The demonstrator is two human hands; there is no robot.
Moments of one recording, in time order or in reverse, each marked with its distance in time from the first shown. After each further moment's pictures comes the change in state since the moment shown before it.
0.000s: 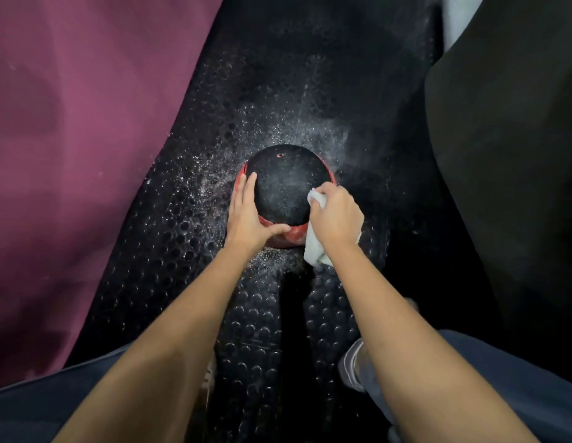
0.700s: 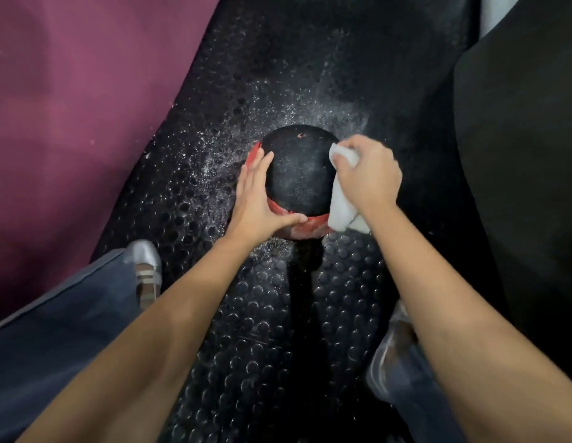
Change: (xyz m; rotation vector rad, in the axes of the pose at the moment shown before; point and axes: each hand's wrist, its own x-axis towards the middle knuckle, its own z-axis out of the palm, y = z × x) left_hand 0.006 -0.009 0.002 -0.067 0.004 0.103; right_hand 0.039 -0.011 -0.022 0.046 0.058 -0.108
